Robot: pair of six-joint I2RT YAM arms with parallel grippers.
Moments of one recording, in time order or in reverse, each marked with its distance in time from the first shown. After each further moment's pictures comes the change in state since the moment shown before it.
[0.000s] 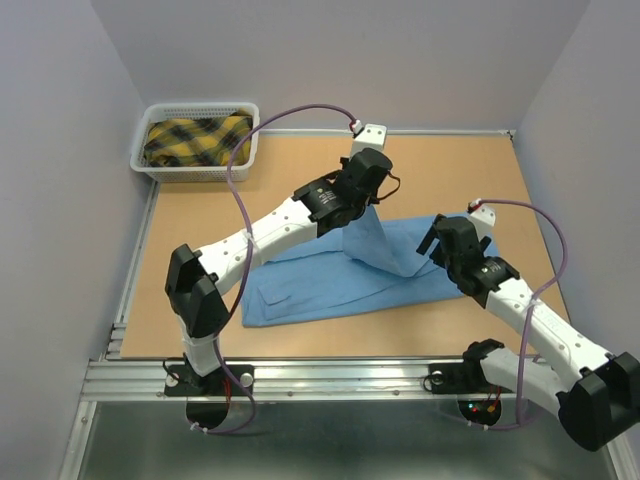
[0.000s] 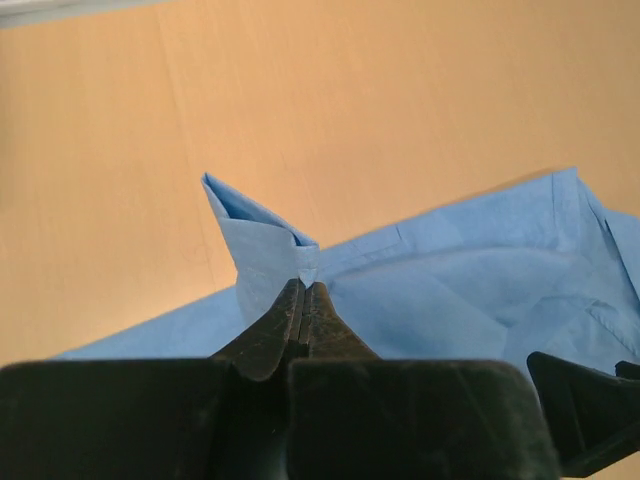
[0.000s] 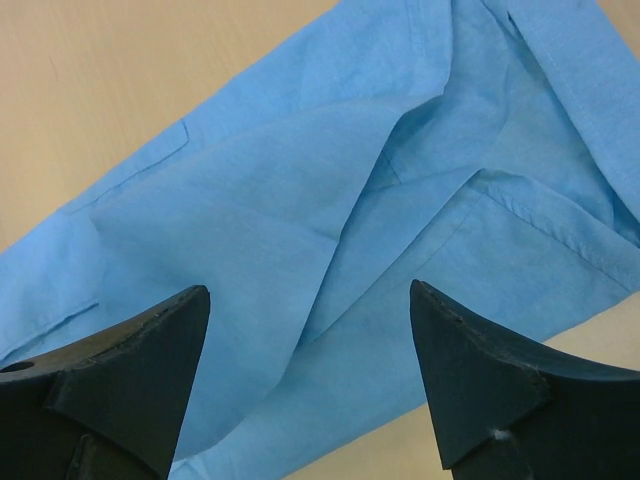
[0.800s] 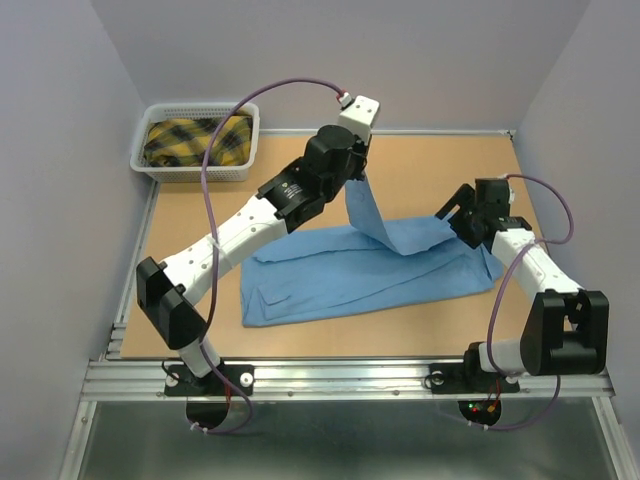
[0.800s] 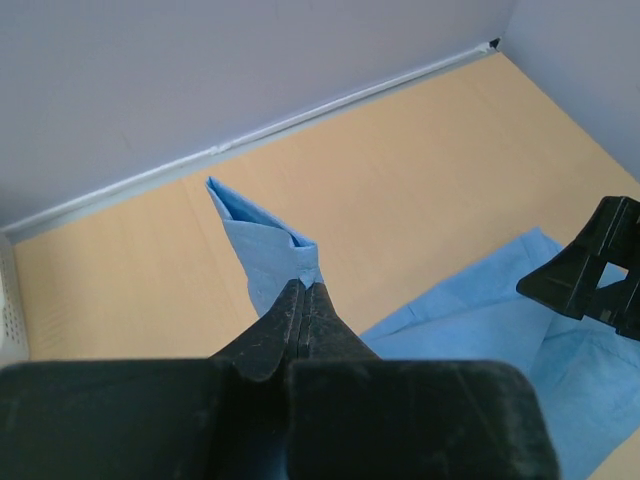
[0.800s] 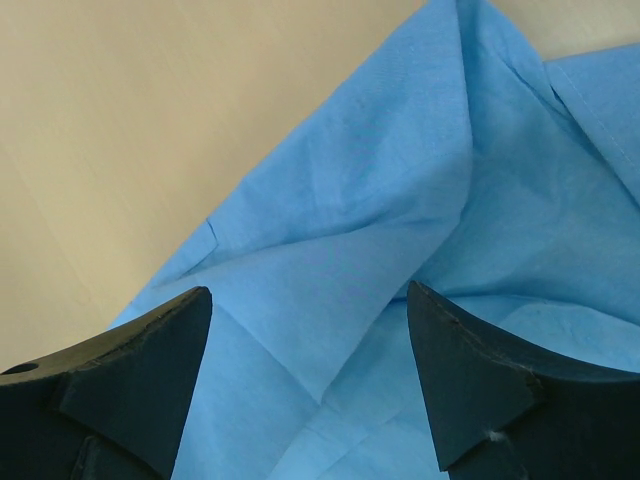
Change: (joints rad) left arm 0.086 -0.172 -0.084 0.253 0.173 0.332; right arm -0.444 0.386 0.226 0.084 -0.481 0.002
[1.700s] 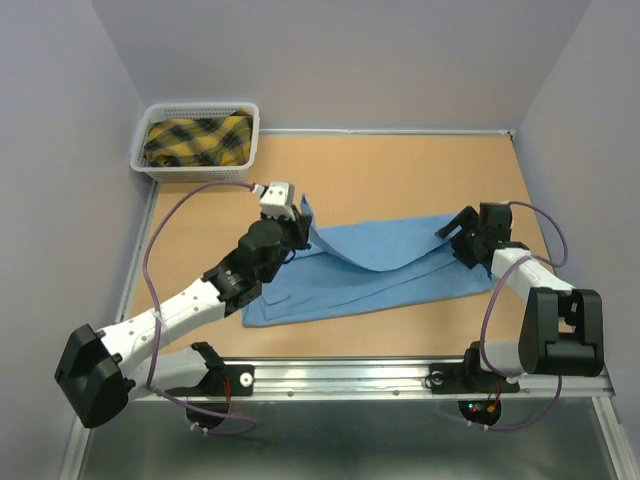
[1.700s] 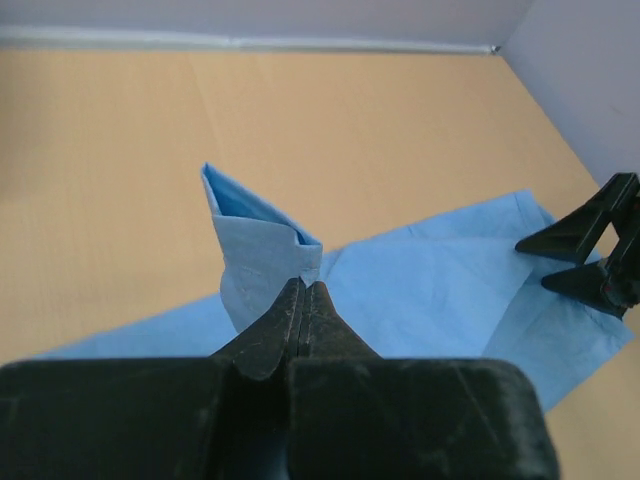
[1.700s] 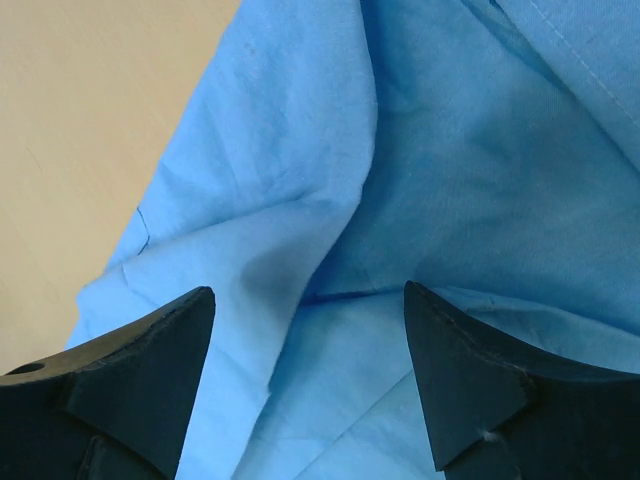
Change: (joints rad) left arm 0.044 -0.542 -0.905 0.441 -0.016 -0.254; right arm -0.078 0.005 -0.230 0.219 -0.142 0.050
